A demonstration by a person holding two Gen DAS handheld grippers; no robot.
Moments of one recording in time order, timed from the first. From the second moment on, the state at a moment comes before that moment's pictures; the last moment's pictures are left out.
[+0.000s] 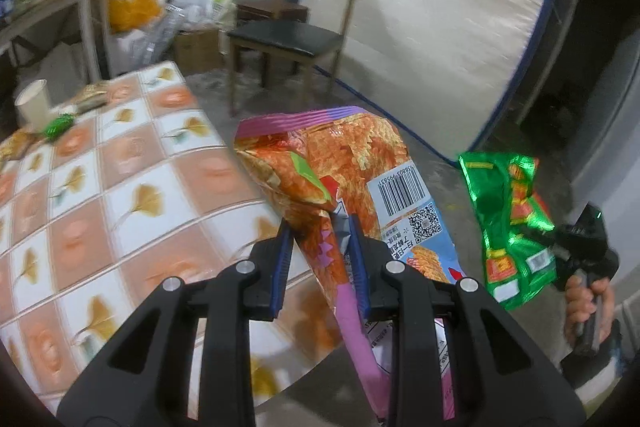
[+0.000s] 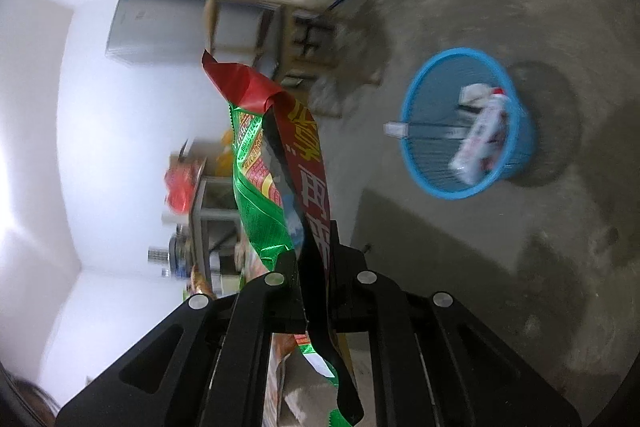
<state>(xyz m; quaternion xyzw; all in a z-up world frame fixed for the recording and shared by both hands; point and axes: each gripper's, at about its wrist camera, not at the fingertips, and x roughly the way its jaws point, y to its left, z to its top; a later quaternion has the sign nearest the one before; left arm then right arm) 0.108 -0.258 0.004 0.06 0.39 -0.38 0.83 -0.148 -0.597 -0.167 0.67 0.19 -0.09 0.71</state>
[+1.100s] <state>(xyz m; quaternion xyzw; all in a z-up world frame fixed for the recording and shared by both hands) 0.151 -0.436 -0.083 0.06 0.49 -0.43 0.76 -0.074 -0.685 -0.346 0.74 0.23 -0.26 0.57</state>
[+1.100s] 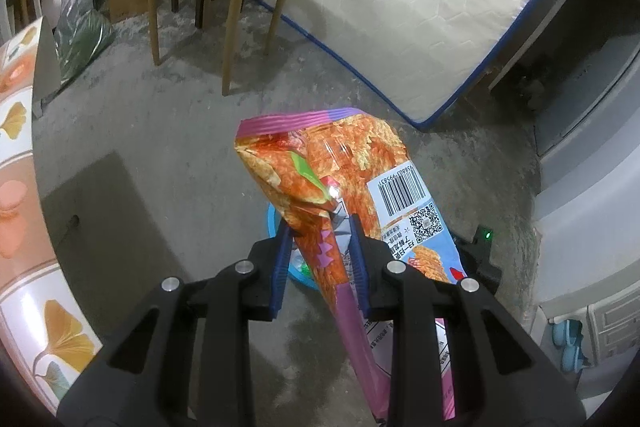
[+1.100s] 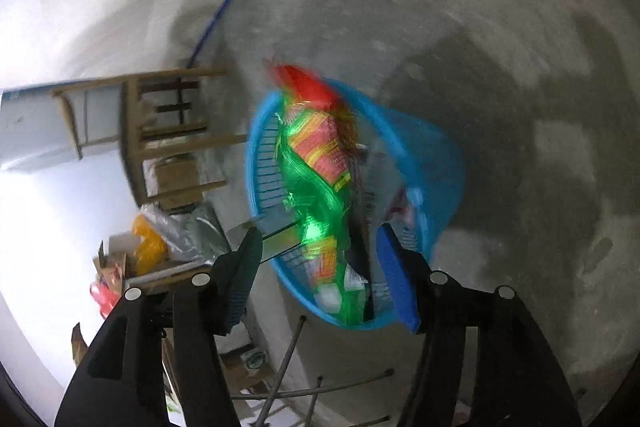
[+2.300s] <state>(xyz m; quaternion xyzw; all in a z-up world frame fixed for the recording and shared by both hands) 0.094 -0.296 0.020 0.05 0.38 -0.40 0.83 -0.135 -0.560 -0.194 0.53 0.32 -0.24 0.75</state>
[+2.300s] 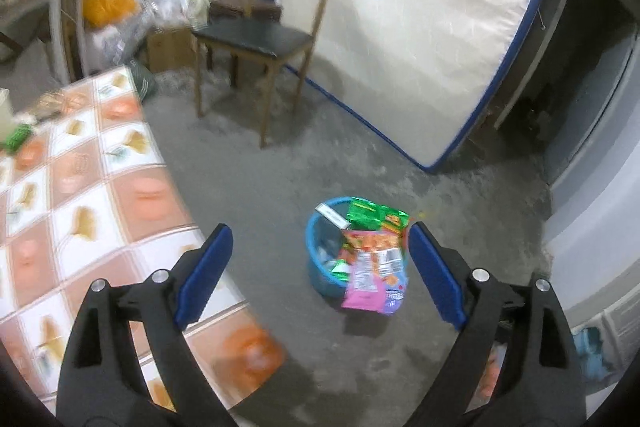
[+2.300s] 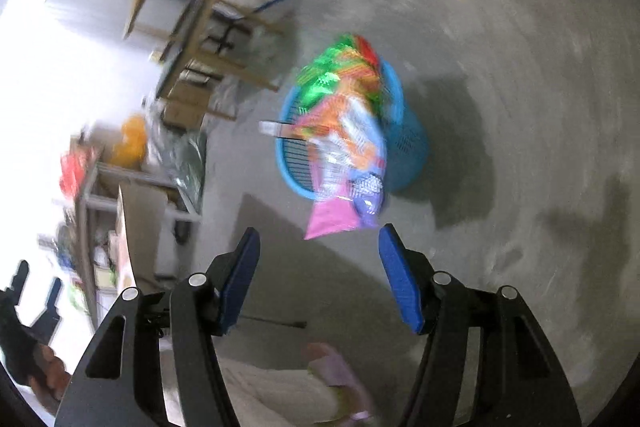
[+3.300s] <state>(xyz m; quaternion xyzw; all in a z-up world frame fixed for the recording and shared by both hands) 0.037 -0.036 0.011 -0.05 0.41 -0.05 0.91 -0.038 -0.258 0.025 0.02 0.32 -0.15 0.93</state>
